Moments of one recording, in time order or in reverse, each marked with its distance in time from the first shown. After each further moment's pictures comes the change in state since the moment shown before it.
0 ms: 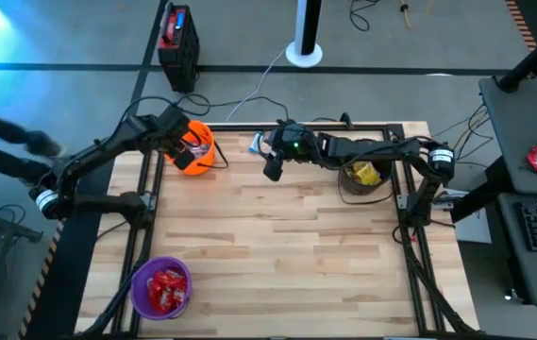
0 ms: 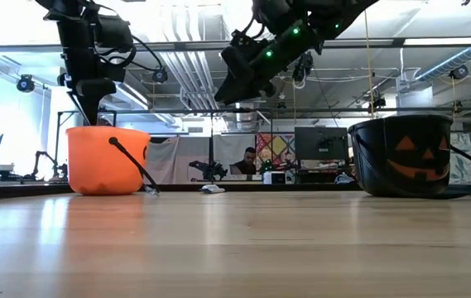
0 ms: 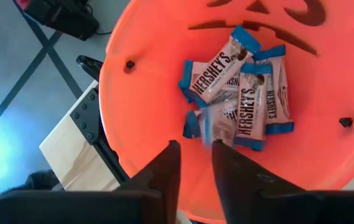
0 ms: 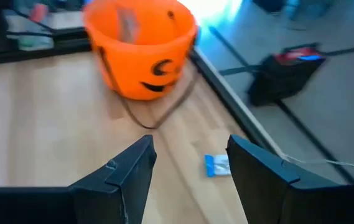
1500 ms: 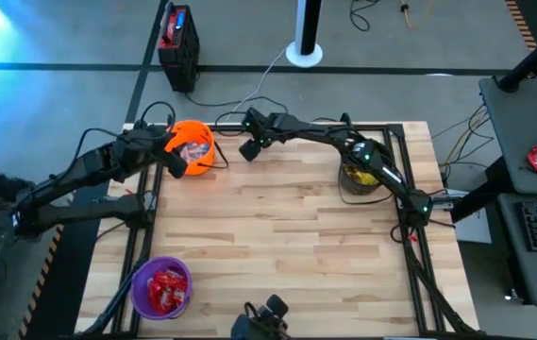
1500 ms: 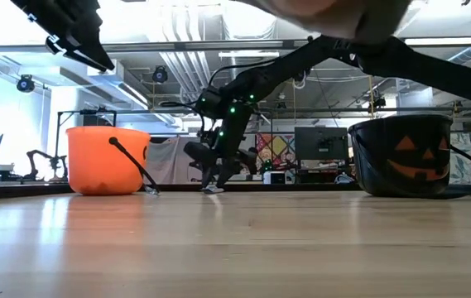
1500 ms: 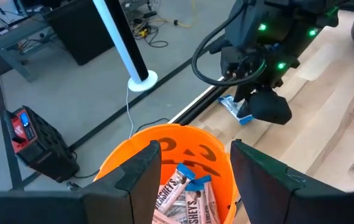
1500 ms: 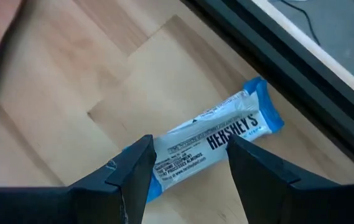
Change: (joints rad) left arm -0.355 -0.489 -0.150 0.323 -0.111 -0.078; right arm -0.189 0.796 0.971 -0.726 -0.054 0.313
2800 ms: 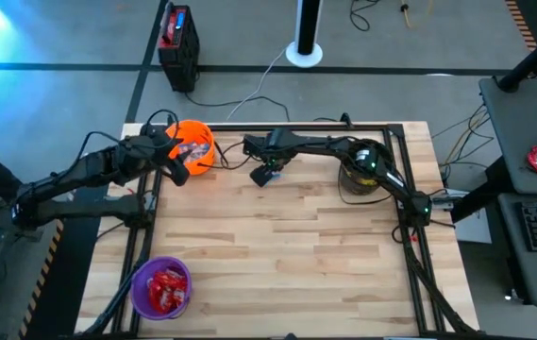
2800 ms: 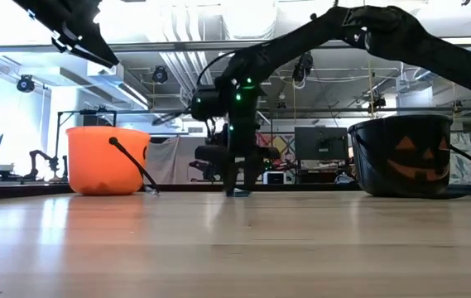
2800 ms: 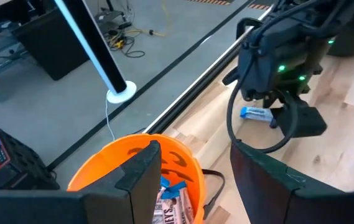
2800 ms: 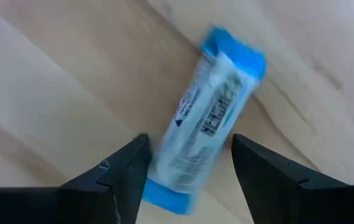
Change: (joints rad) left arm -0.118 0.000 -0.011 0.024 0.004 -0.005; right arm 0.136 -0.097 -0.138 -0.341 0.011 0.183
